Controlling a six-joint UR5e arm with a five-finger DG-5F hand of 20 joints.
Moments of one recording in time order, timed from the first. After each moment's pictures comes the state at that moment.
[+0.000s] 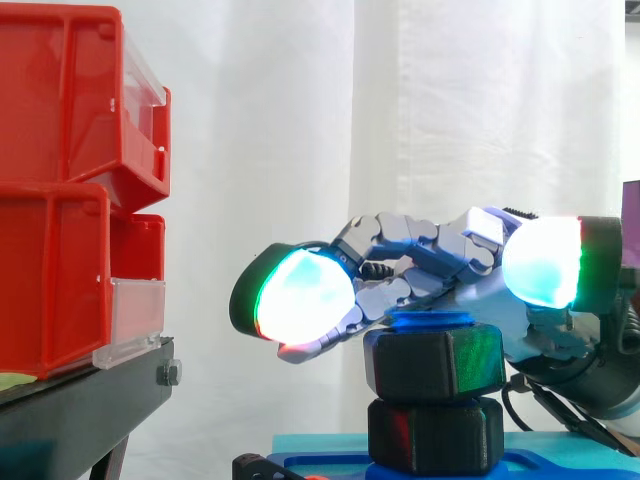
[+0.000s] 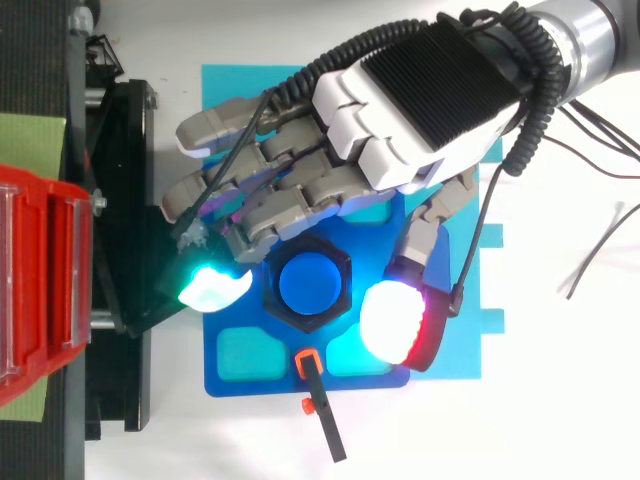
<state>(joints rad) -0.07 -2.49 -1.17 -2.07 -2.18 -0.87</state>
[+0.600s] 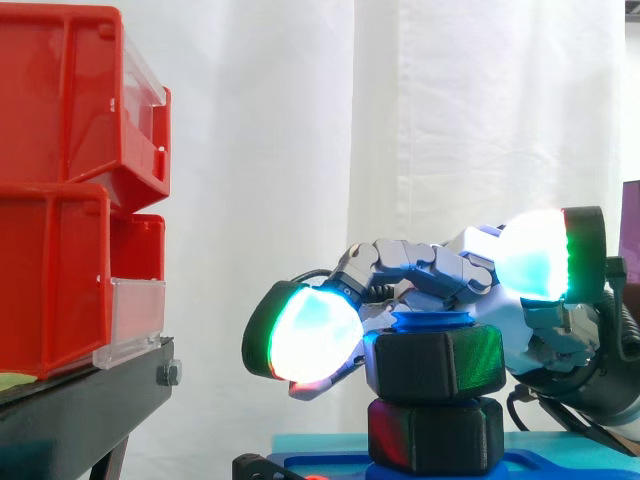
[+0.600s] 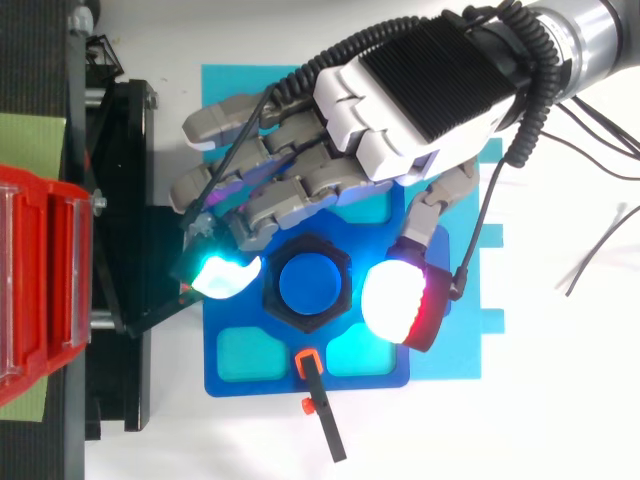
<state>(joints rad) -0.08 -2.49 -1.17 -2.12 -2.18 -0.88</state>
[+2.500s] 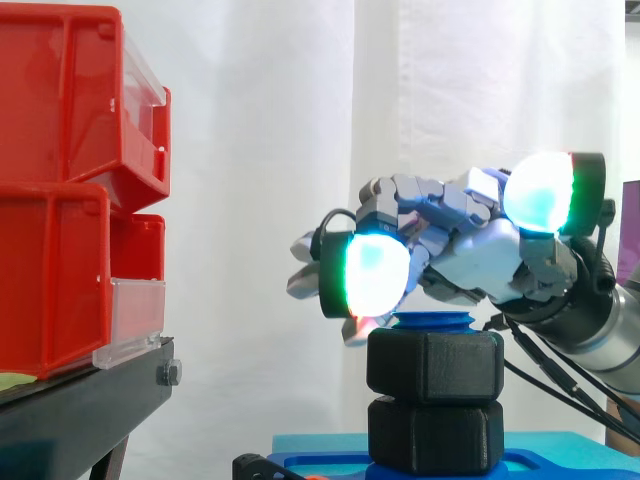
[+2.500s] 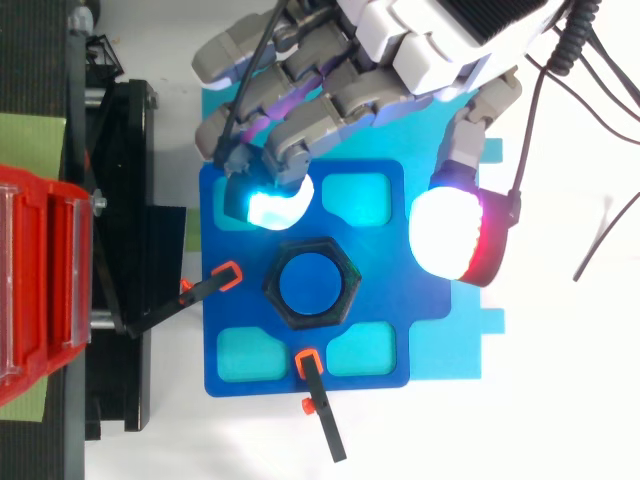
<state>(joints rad) -0.16 -2.49 -1.05 -2.14 -2.35 -0.85</state>
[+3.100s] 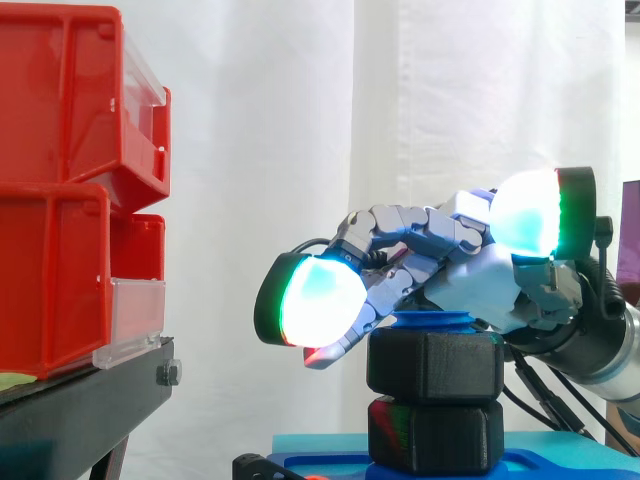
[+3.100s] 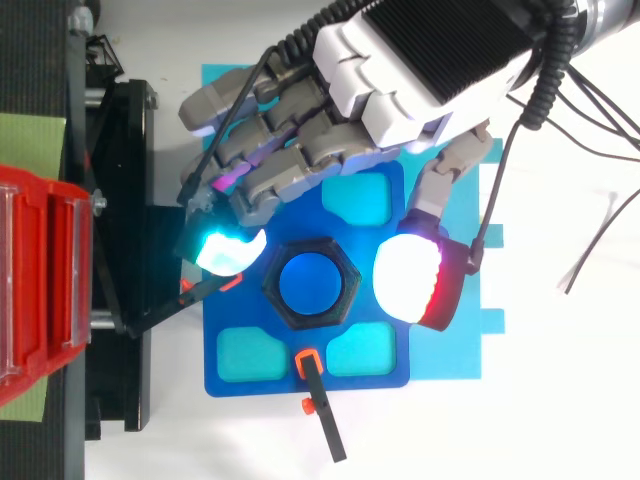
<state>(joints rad) -0.11 -2.49 -1.10 -2.17 -2.26 -0.87</state>
